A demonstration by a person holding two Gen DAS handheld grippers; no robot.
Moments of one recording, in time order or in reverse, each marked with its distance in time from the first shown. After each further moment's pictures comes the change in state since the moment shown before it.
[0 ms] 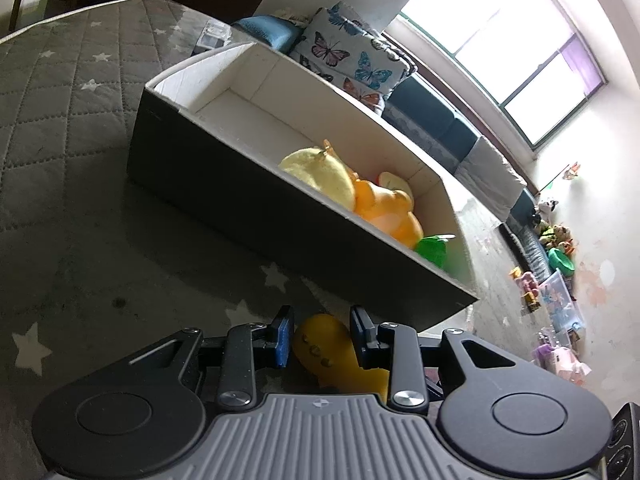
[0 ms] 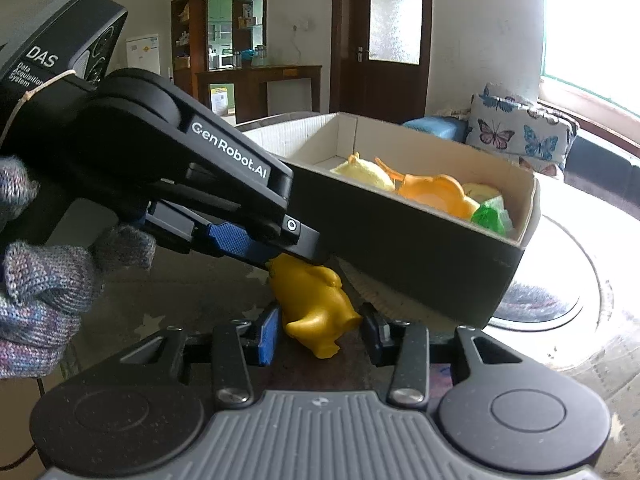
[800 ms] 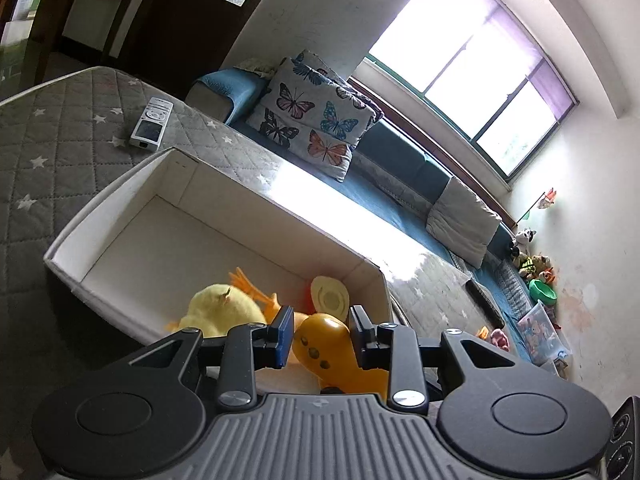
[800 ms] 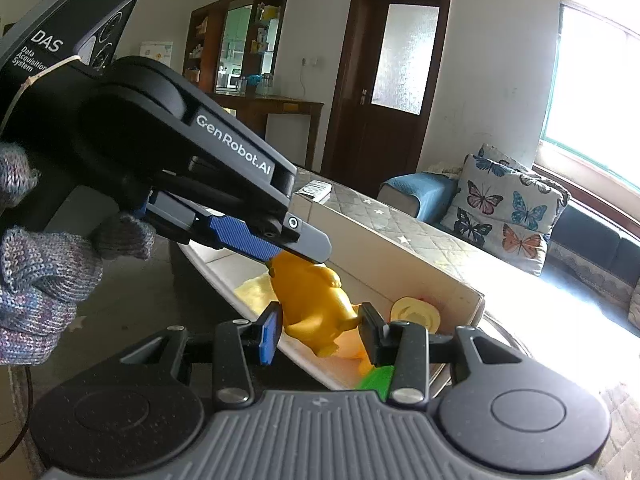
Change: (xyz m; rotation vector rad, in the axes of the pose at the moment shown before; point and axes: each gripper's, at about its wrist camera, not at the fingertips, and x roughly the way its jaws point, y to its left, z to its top) left arm 0.012 -0.055 0.071 0.038 -0.132 -0.050; right arm 0.002 -0.052 0.079 -0.134 -0.097 -0.047
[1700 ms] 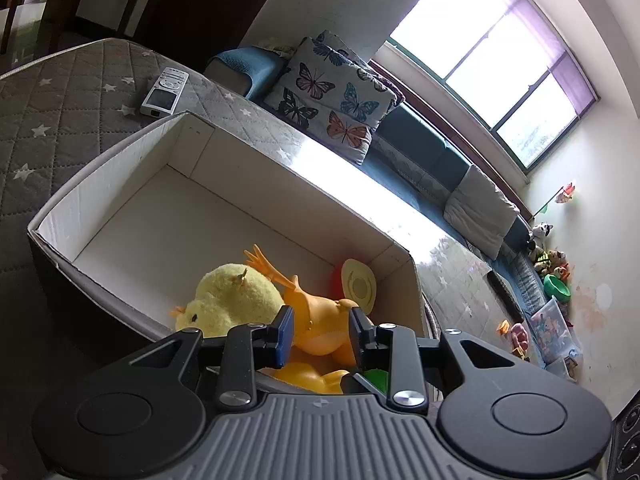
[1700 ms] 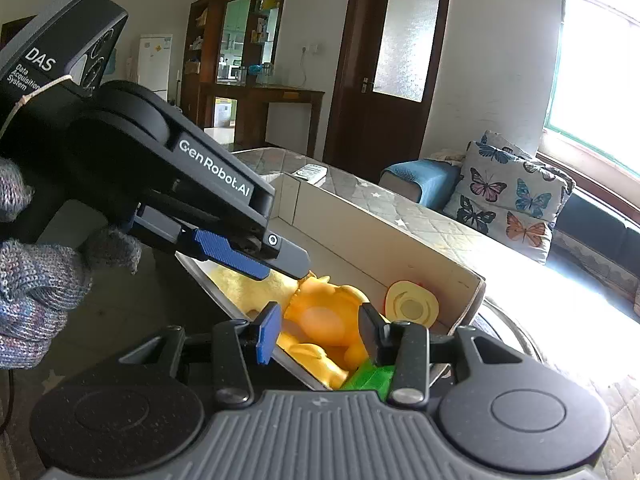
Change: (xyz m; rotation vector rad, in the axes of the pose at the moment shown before) left arm 0.023 0.011 -0.009 -0.027 0.051 0.048; right arm 0.021 -0.011 -0.015 0.013 0.026 0.012
